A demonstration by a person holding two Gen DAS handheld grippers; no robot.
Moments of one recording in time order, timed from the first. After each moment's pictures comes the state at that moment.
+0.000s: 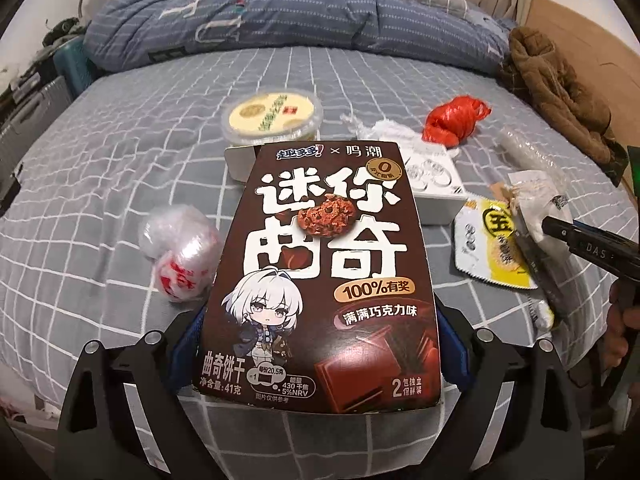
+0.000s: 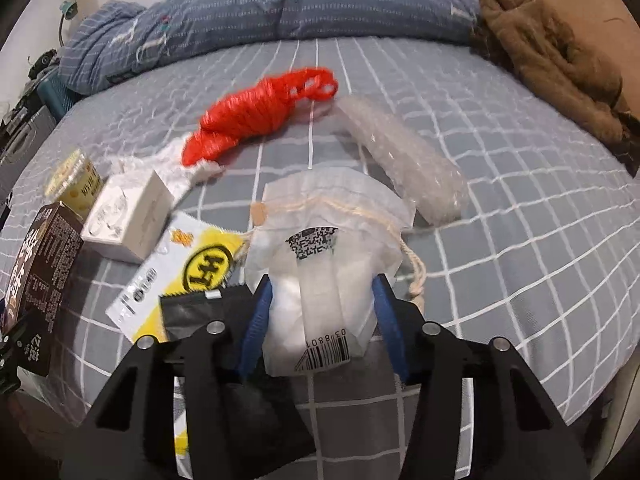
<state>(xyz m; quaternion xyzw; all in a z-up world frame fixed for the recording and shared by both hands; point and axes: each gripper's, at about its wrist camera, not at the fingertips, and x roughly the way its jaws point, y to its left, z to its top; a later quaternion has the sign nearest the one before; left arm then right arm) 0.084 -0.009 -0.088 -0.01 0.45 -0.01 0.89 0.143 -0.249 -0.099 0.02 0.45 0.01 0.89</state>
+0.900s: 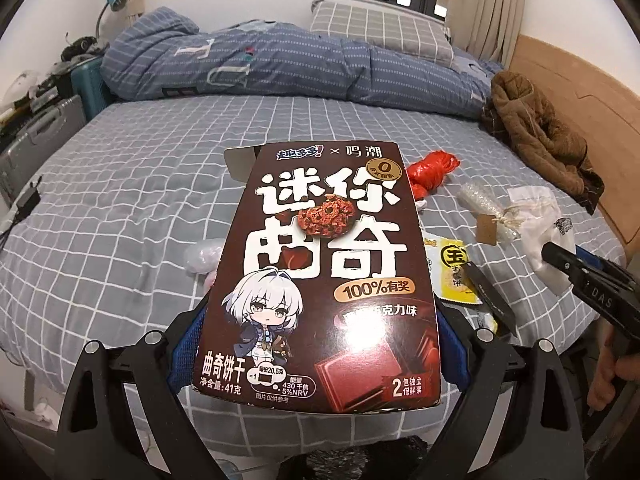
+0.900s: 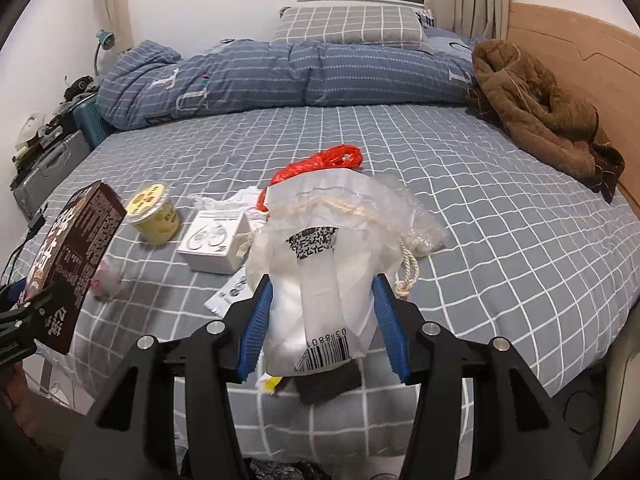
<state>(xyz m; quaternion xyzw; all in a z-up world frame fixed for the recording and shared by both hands) 0.031 0.000 -0.025 -0.03 0.38 -0.02 0.92 0.052 -0.217 -0.025 0.02 0.36 0.03 0.93</state>
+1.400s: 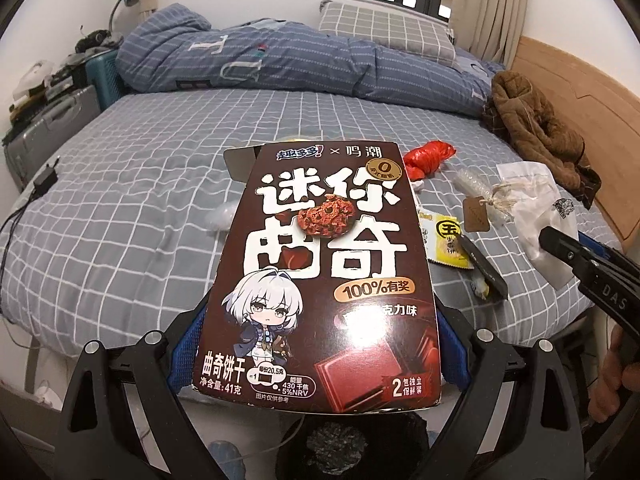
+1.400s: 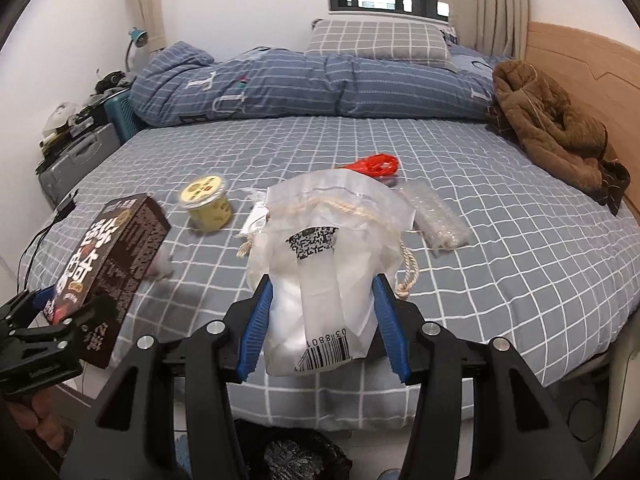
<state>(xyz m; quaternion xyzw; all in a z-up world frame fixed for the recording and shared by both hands) -0.022 0.007 -0.025 -0.04 0.38 -0.01 0.92 -0.002 -0.175 -0.006 0.00 0.34 0.07 0.94</state>
